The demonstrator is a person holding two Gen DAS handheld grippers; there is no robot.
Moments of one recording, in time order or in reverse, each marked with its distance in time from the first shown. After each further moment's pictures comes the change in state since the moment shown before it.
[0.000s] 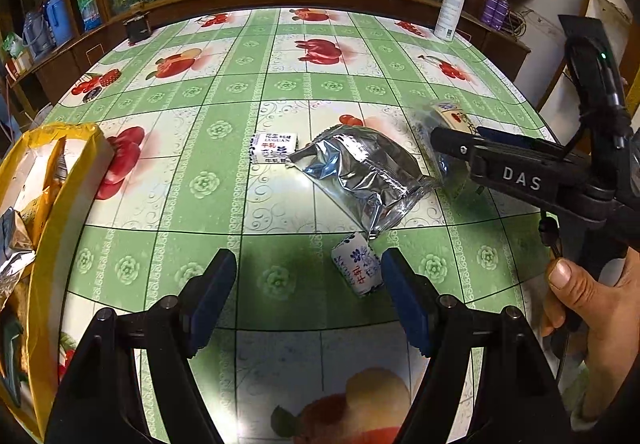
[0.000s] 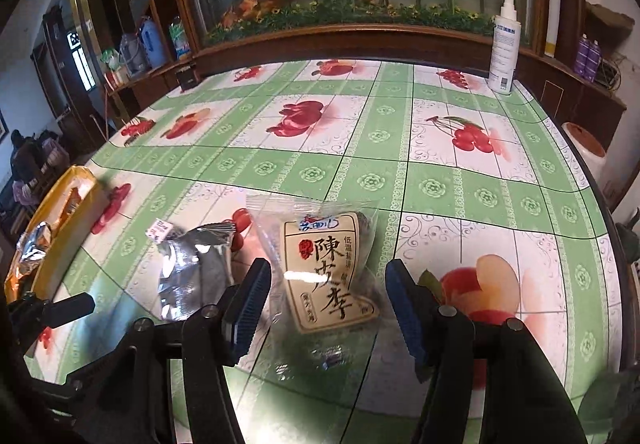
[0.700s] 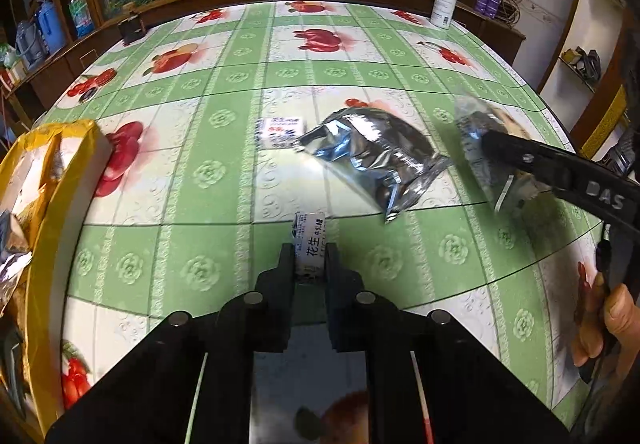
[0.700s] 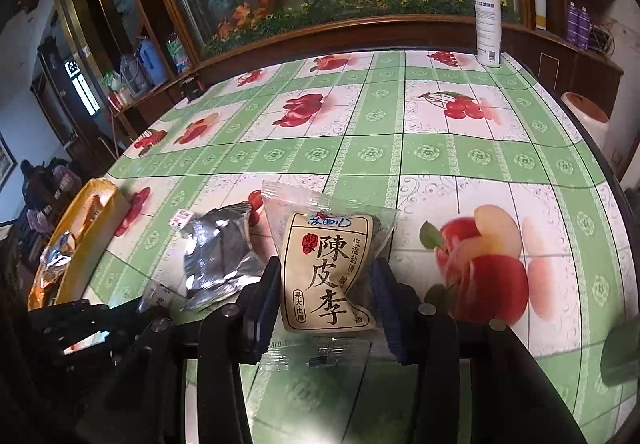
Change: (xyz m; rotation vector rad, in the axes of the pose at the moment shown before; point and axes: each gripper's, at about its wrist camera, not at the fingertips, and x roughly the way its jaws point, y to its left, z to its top) left arm 0.005 0.014 -0.010 0.037 0.008 -0.006; right arm -0.038 -0.003 -0.030 0.110 -0.025 0.078
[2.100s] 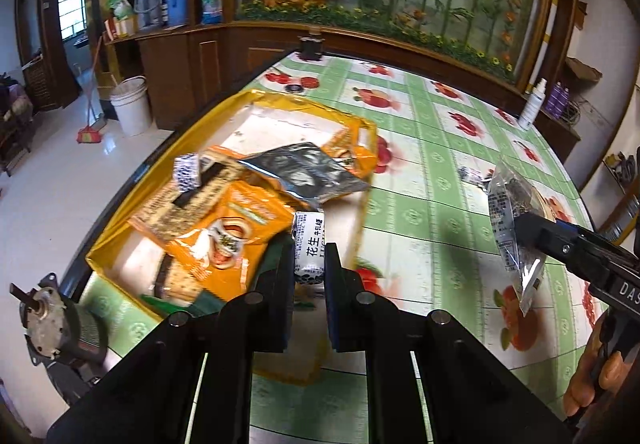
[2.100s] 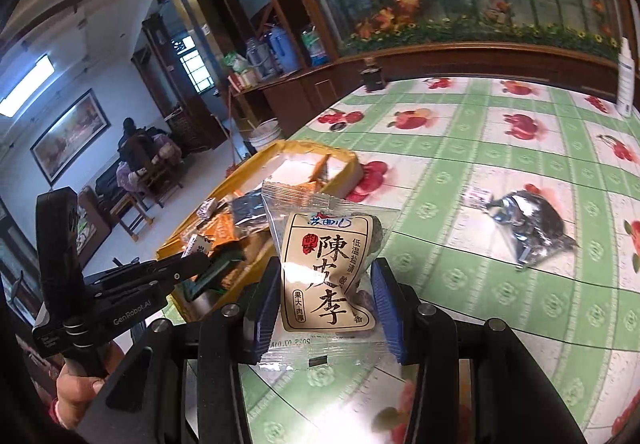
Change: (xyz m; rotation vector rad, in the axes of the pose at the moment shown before) left arm -0.124 0.178 -0.084 -0.298 -0.190 0.159; right arm -0.040 0.212 -0.043 -0.203 -0.011 0.355
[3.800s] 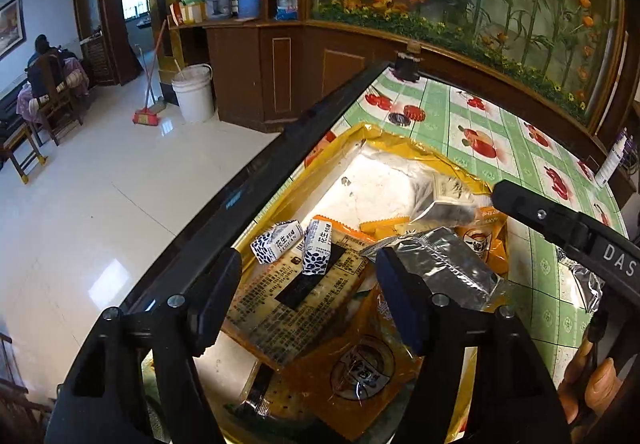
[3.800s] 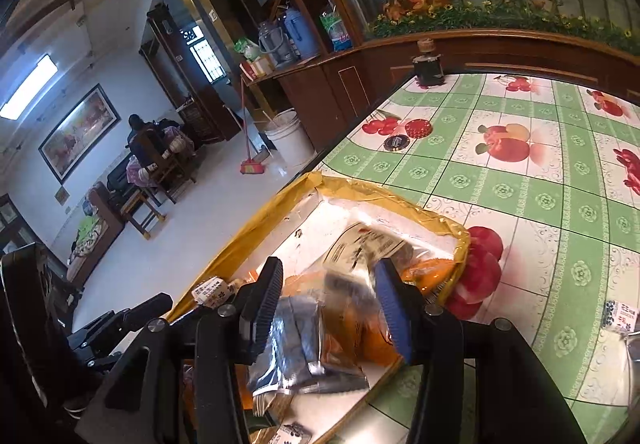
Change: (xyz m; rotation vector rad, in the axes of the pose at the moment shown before) left arm 0.041 0.070 0.052 -0.131 -0.013 0.204; right arm 0.142 0.041 0.086 0.017 0.033 0.060
